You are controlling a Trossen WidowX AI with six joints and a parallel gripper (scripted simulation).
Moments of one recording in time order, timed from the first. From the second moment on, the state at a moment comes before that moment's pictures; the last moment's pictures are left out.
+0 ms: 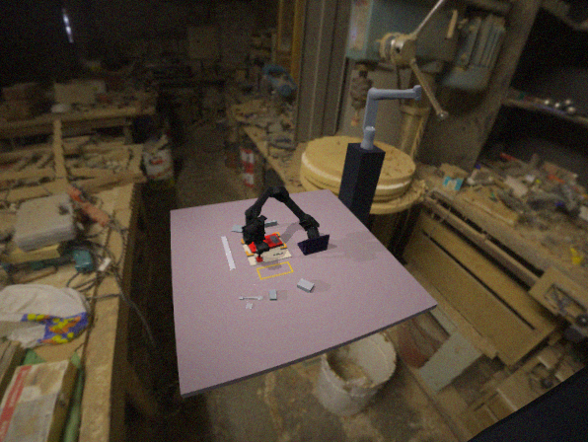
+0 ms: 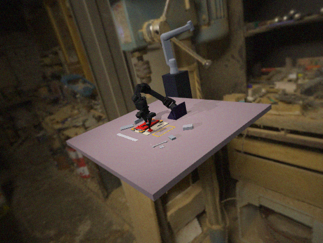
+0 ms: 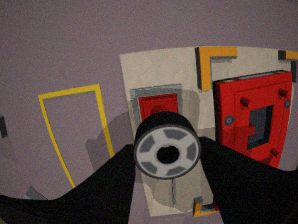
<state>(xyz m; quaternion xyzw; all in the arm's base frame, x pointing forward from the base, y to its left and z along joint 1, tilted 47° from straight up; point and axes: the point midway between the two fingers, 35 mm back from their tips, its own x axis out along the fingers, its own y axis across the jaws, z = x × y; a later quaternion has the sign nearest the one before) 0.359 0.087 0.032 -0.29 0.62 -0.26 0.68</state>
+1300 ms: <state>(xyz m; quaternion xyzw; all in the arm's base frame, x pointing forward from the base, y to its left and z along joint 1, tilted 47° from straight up) 0.312 0.162 -0.001 -0.30 0.62 -0.25 0.68</state>
